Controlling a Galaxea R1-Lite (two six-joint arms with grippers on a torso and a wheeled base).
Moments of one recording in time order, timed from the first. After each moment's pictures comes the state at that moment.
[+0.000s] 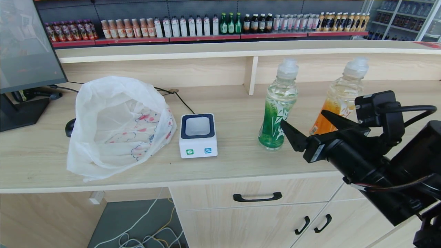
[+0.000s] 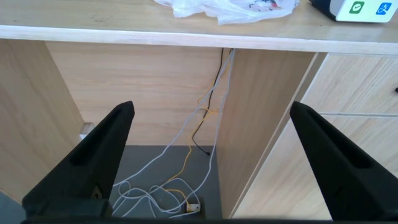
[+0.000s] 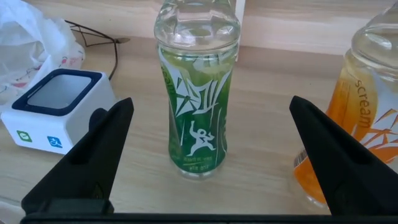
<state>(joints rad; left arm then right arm) 0.00 0.00 0.00 0.00 0.00 0.01 0.64 1.61 -0.50 -1.31 -0.33 -0.13</state>
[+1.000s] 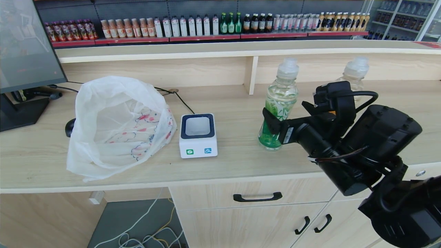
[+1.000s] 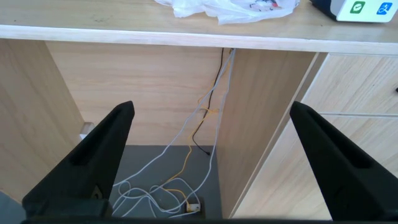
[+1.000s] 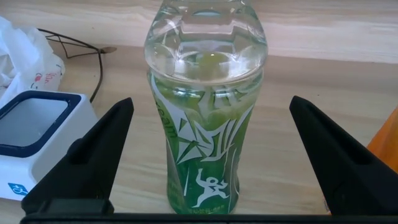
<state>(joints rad) 0.00 0.00 0.00 0.00 0.00 0.01 0.63 1.80 -0.71 -1.31 -0.37 -0.13</state>
